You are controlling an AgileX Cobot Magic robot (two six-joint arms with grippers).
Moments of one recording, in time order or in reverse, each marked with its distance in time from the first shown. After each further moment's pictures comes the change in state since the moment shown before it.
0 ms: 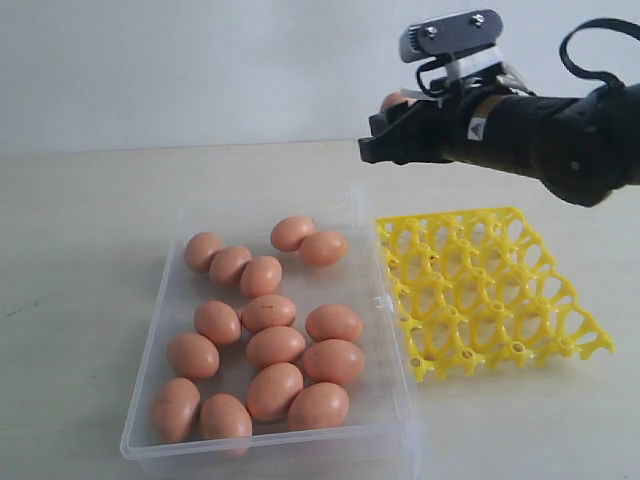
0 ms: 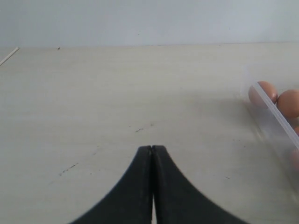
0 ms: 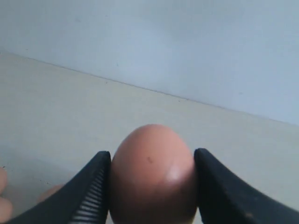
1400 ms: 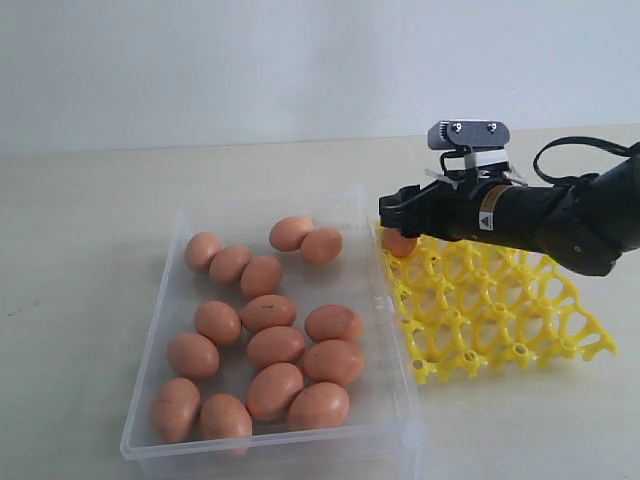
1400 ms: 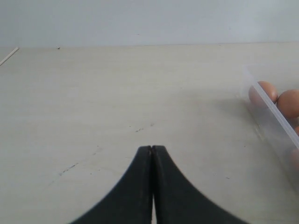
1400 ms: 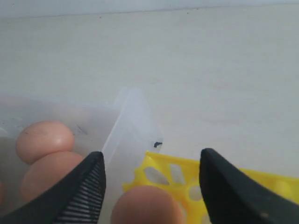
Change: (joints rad) left arm 0.000 0.000 0.000 0.000 0.000 0.000; right arm -0.118 0.240 0.052 -0.303 -0.208 0.395
